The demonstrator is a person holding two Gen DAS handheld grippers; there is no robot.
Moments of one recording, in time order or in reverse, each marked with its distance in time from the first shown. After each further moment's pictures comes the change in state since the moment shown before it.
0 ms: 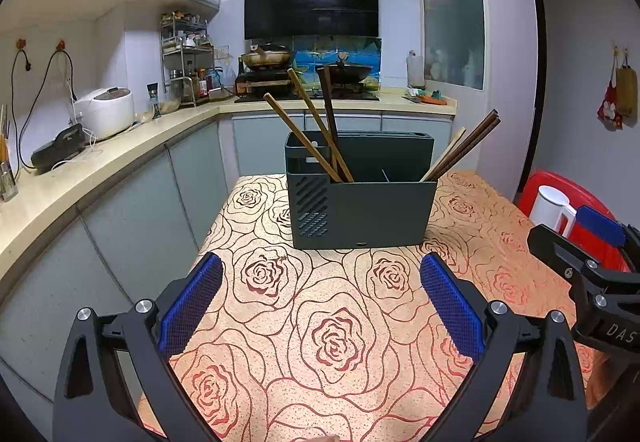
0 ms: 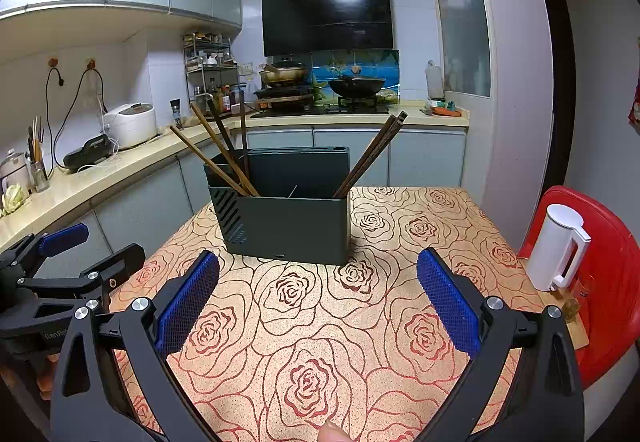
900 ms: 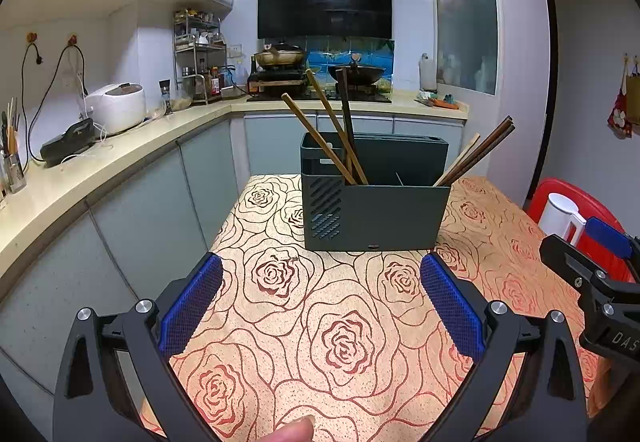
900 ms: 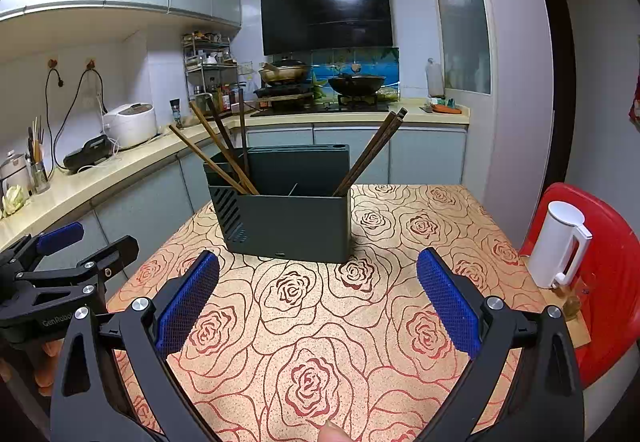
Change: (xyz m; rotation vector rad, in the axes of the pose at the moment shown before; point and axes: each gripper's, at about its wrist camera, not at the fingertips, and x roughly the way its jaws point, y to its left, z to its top) left arm 0.000 0.007 0.003 -0.029 0.000 0.036; right arm 0.001 -0.001 -0.004 0.001 0.005 0.007
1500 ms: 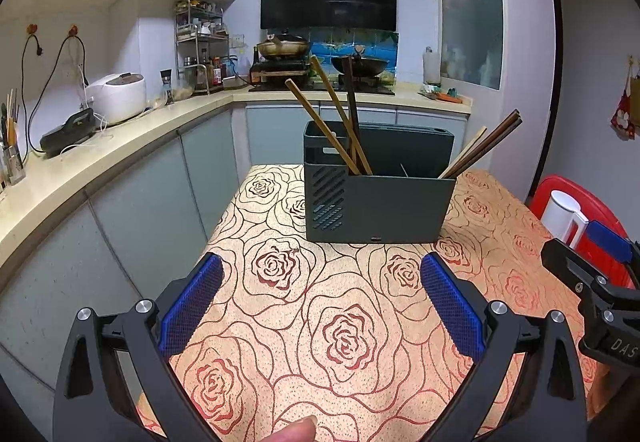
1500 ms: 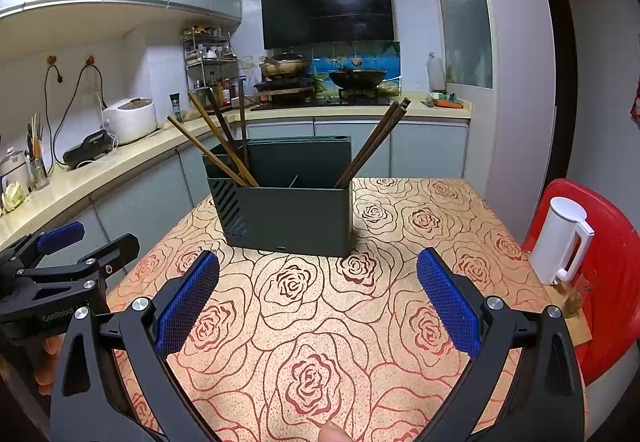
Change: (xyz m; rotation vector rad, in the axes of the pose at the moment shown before) left arm 0.008 0.001 -0.004 -0.014 0.034 0.004; right arm 0.006 0.000 -0.004 0.000 0.022 0.004
